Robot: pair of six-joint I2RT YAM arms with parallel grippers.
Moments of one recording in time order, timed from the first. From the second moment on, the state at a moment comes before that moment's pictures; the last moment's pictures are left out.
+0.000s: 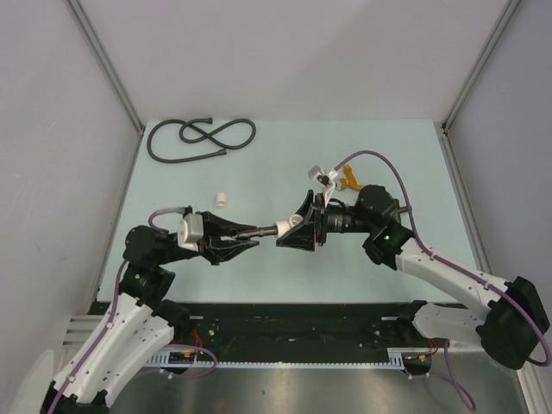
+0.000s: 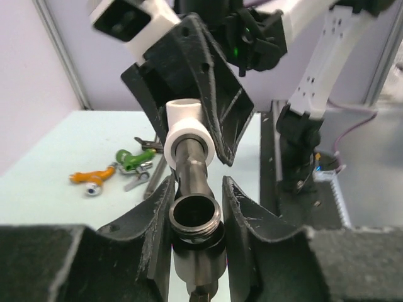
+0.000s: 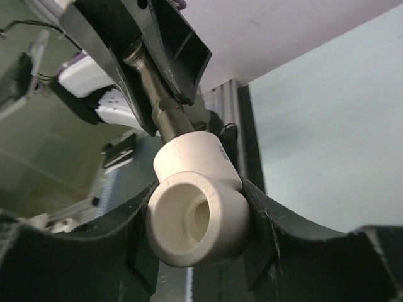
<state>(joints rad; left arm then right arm) -0.45 0.55 0.56 0.32 0.92 -0.22 0.75 1.11 0.78 0.43 -0.80 0.56</state>
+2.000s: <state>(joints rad) -0.44 0.77 0.54 0.38 0.75 -1.21 0.97 1.00 0.72 0.17 -0.19 -0.46</state>
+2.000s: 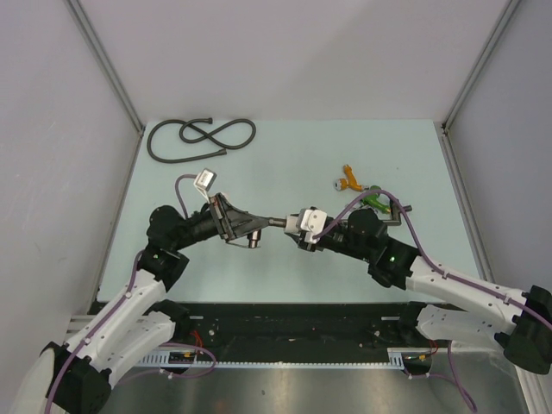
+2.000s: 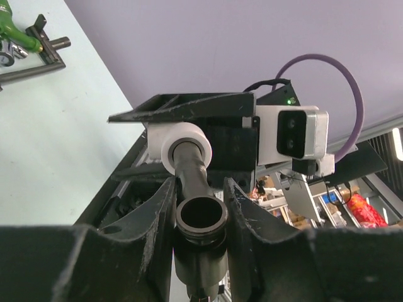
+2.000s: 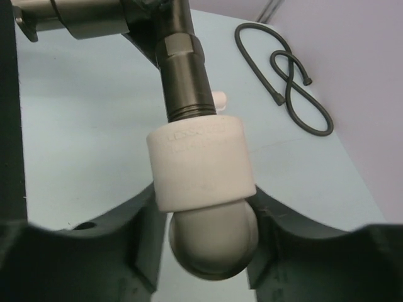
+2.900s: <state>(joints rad) -0.47 0.44 0.54 0.19 0.84 -0.02 0.72 1.24 0.71 0.77 -0.91 0.65</state>
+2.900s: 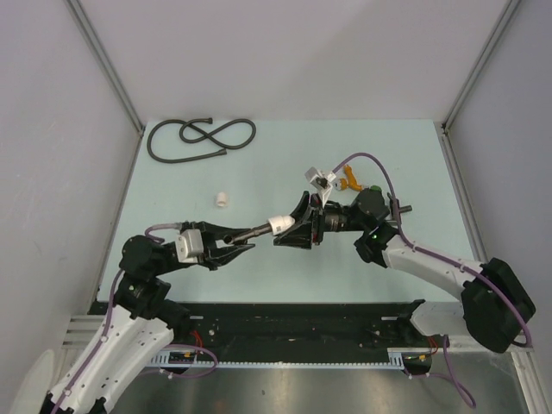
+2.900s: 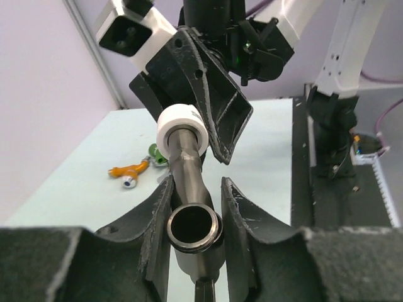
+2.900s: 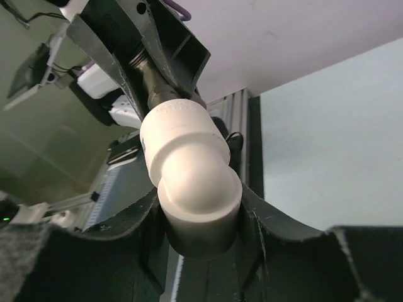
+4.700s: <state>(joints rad) -0.46 0.81 0.58 0.25 0.78 -1.08 0.93 0.89 0.61 0.35 -0.22 -0.38</state>
